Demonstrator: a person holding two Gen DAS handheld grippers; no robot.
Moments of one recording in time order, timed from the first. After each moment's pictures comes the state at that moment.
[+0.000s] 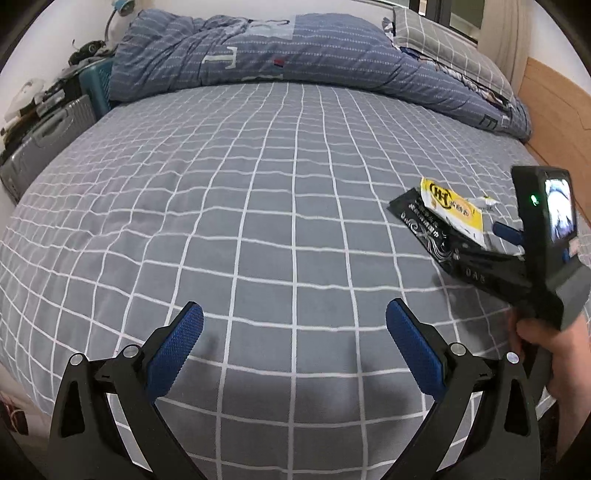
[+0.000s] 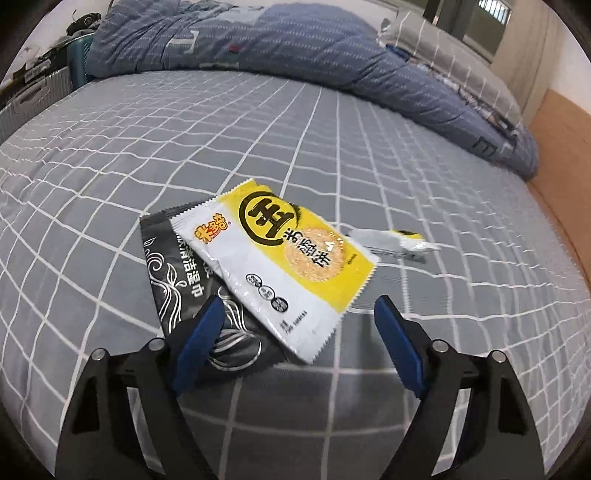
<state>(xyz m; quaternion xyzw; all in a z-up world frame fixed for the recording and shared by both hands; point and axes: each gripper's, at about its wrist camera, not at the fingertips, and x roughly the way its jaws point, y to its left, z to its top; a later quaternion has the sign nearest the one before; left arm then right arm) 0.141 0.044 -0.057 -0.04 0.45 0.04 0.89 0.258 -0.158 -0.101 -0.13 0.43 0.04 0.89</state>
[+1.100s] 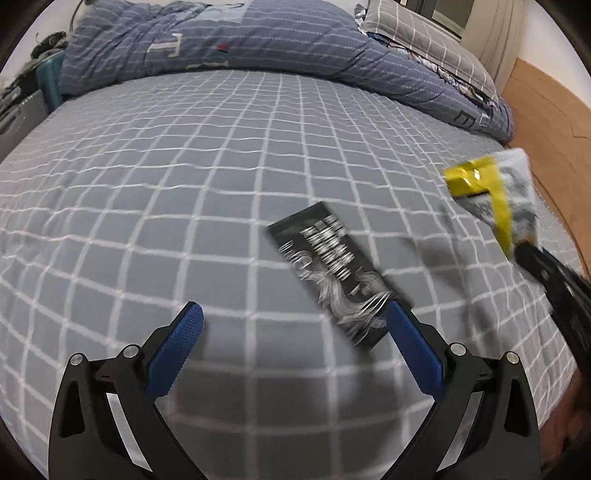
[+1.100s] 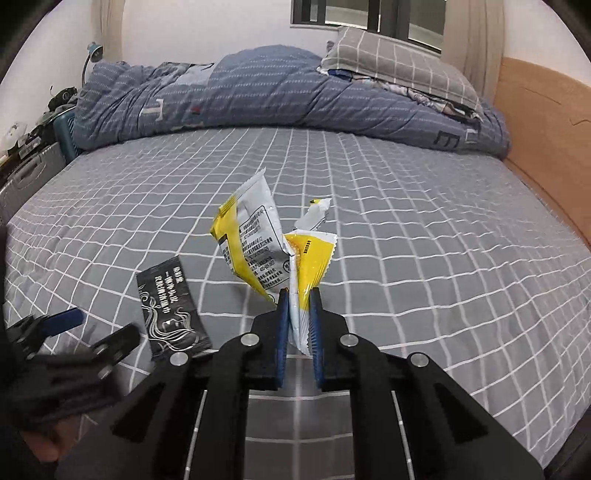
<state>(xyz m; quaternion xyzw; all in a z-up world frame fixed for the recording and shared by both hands) 0.239 -0.057 -0.084 -0.08 0.46 -0.01 0.89 0.216 -0.251 -0.029 -0.03 0.37 0.02 0.93</state>
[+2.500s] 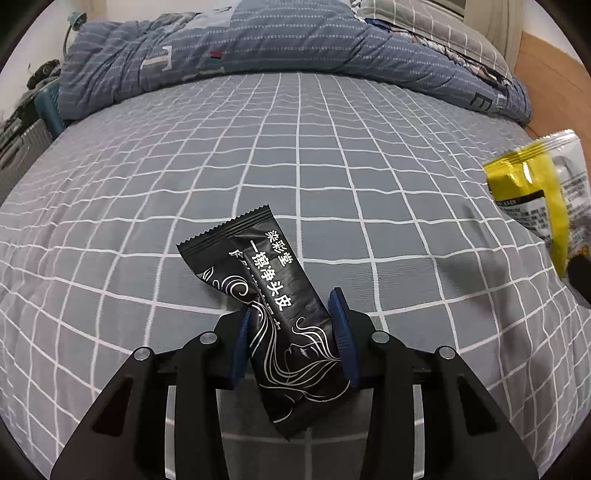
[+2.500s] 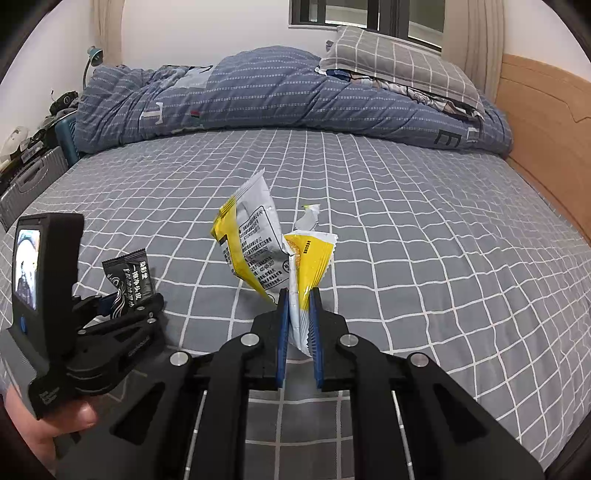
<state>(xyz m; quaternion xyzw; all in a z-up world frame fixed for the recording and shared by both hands) 0.275 -0.087 -0.092 -0.02 0.46 0.03 0.89 0.223 -0.265 -0.026 -0.03 0.37 0.03 0.93</state>
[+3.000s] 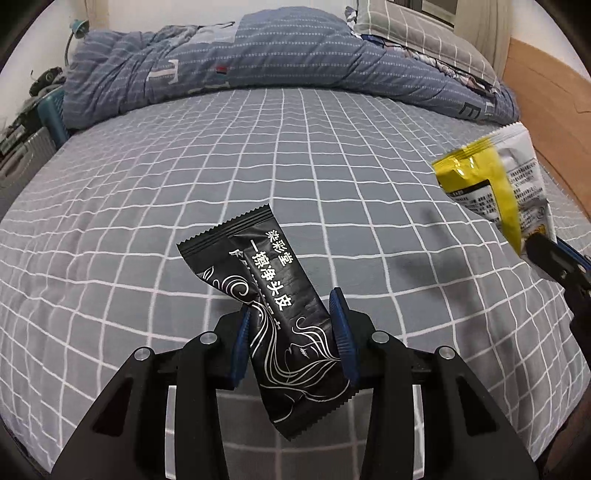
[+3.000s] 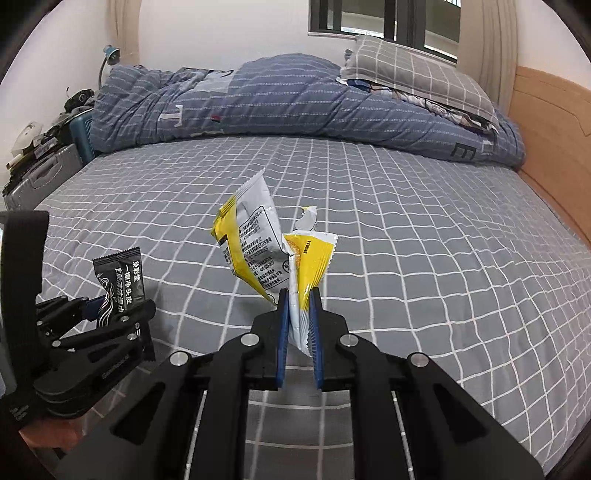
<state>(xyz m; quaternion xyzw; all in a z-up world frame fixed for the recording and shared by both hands) 0.239 -0.054 -0.061 -0.01 0.44 0.01 0.90 0.215 -0.229 -0.014 -0.03 0.36 0.06 0.93</state>
